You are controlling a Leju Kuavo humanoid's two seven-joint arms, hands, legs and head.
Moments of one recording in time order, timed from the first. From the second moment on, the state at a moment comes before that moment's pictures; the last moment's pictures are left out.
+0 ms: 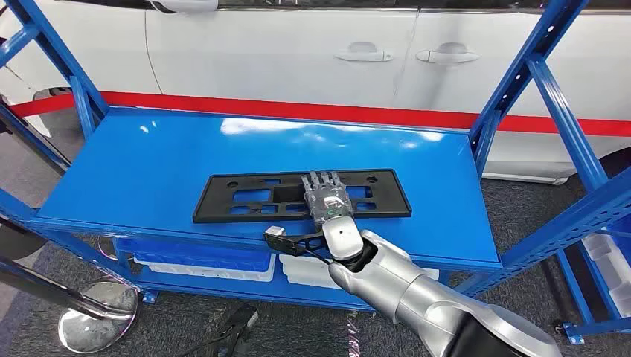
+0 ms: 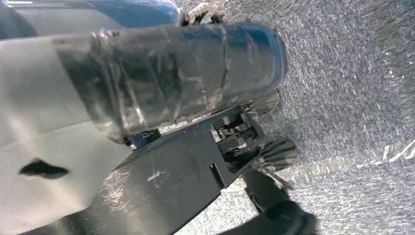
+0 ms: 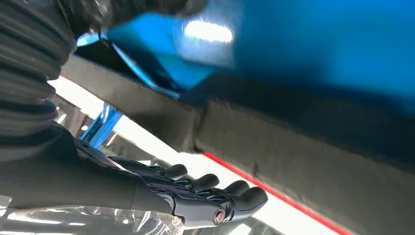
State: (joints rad) left arm -0.24 0.02 -1.00 -0.21 0.80 0.40 -0.07; right arm -0.84 0.18 1.07 -0.42 0.95 0.02 0.33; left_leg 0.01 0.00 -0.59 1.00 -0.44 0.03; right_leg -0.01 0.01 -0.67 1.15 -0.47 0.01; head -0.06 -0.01
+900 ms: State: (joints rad) left arm -0.24 0.03 -1.00 -0.21 0.78 0.45 -0.11; right arm -0.82 0.16 1.06 -0.41 0.91 -0.04 0.27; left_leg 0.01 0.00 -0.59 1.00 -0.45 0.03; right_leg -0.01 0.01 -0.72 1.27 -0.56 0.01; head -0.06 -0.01
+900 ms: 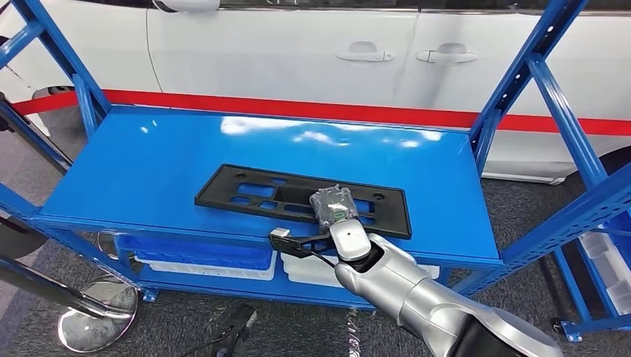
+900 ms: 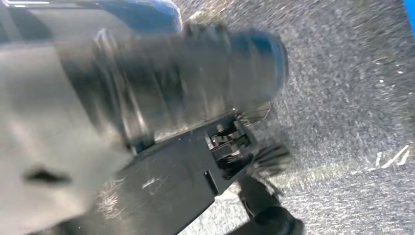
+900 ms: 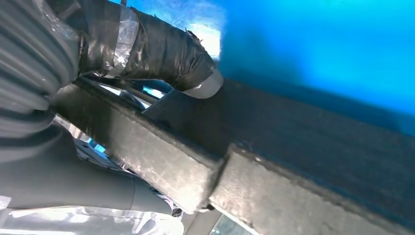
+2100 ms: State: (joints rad) left arm -0.12 0.04 -1.00 -0.21 0.81 0.51 -0.31; right arm -0.27 -0.17 0.69 -1.62 0.74 -0.56 0.15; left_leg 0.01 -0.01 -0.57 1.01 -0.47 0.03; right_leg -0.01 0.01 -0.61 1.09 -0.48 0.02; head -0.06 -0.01
